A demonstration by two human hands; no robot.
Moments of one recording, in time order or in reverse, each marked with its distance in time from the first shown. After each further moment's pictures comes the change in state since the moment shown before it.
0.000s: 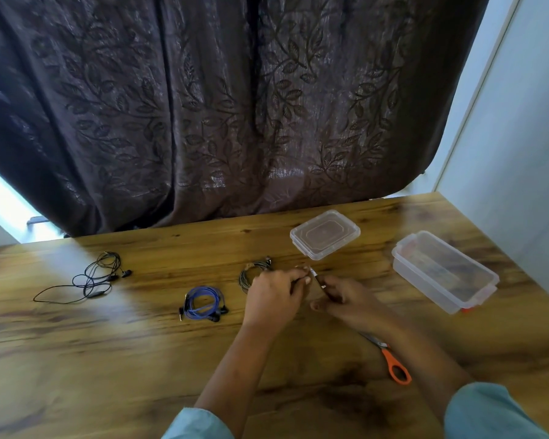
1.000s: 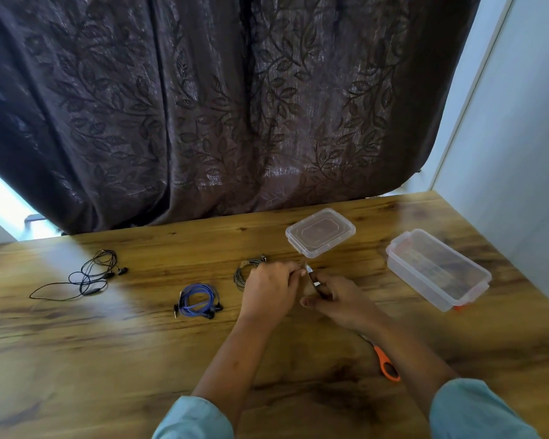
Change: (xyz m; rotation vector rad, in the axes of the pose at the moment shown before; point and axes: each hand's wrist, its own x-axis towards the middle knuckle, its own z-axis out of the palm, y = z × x) left_hand 0.006 0.011 -0.002 0.090 0.015 -0.010; right_hand -0.001 -0.002 0.006 -0.081 0.065 -0.017
